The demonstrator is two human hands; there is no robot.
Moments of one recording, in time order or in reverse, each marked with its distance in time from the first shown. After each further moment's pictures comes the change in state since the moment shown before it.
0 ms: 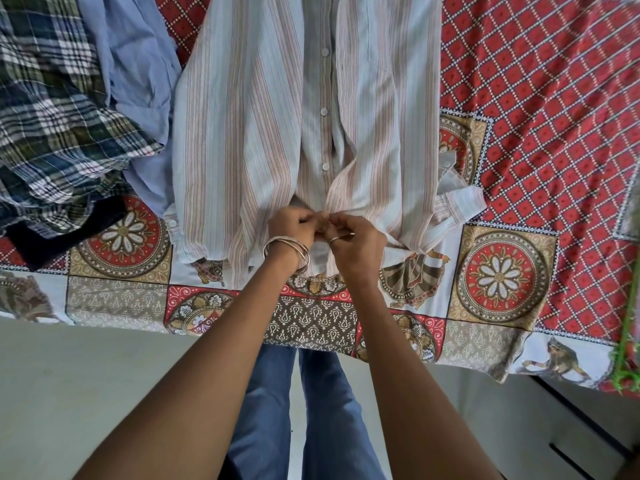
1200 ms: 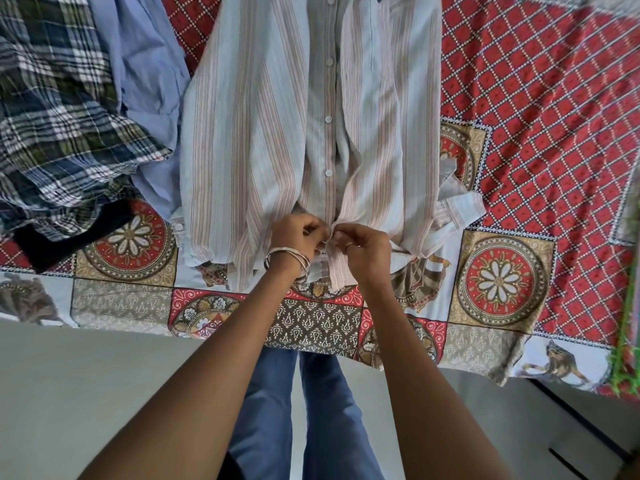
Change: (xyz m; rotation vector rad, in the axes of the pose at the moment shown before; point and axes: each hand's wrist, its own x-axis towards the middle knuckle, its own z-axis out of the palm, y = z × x) left_hand -0.003 -0.012 -0.007 0.192 -0.026 0.213; right_hand 0.000 0.010 -0.011 0.248 -0.161 0.258
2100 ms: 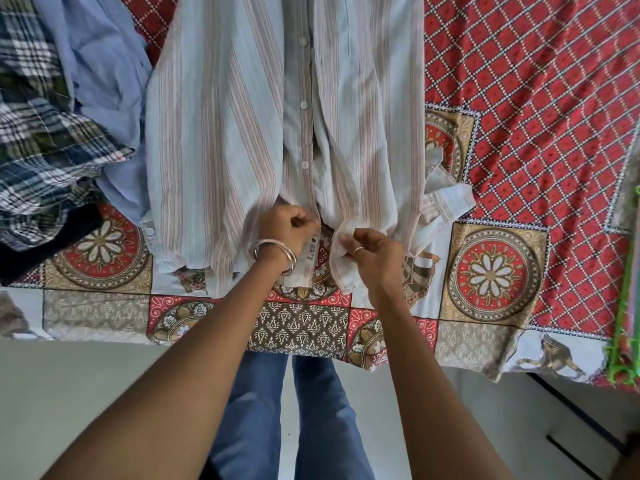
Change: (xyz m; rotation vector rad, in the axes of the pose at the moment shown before) left_hand 0.023 -0.009 0.029 0.231 0.044 0.070; right_hand 0.005 0.021 -0.037 0.165 0.063 0.120
